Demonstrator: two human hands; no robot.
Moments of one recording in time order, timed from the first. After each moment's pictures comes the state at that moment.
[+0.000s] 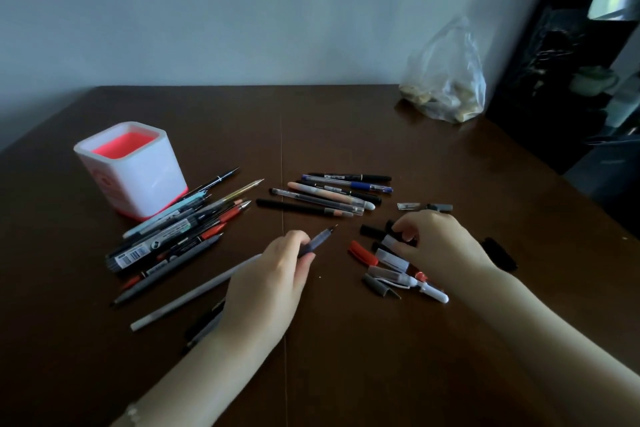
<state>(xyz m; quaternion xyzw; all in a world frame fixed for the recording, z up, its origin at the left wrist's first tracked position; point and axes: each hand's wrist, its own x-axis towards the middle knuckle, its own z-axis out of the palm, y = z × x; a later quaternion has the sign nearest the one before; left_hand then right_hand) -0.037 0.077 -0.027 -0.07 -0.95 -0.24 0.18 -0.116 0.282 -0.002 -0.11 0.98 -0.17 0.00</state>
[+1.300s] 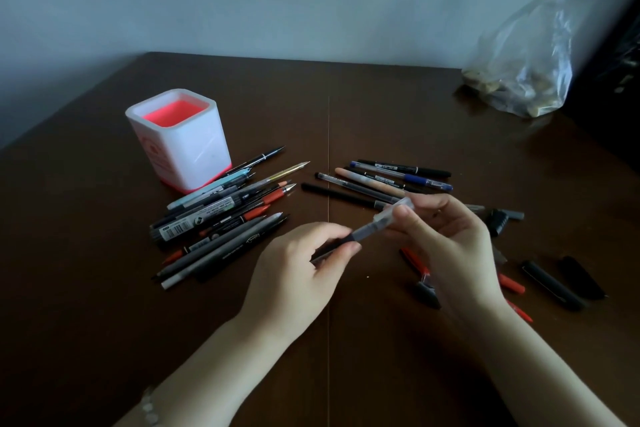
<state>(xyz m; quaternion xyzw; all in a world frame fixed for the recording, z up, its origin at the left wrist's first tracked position) -0.039 0.057 -0.023 -0.09 -0.86 -0.42 0.26 -0.092 0.215 -0.001 -0.08 0.66 -0.75 0.01</state>
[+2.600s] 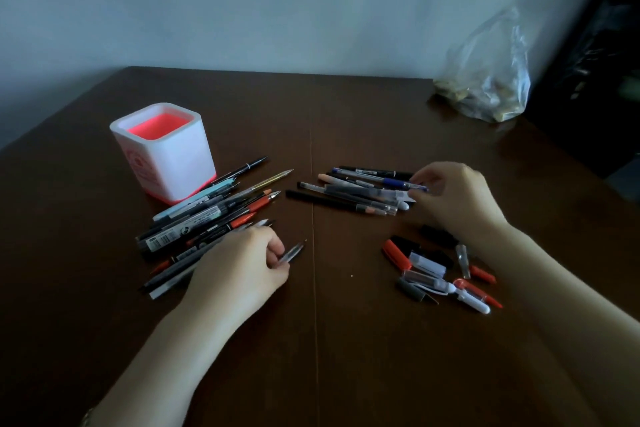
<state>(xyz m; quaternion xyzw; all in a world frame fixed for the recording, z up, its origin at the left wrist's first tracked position) -0.041 0.027 -0.003 0.10 -0.96 -0.24 0.01 -0.163 0.257 0.013 -0.13 0.95 -0.27 -0.10</state>
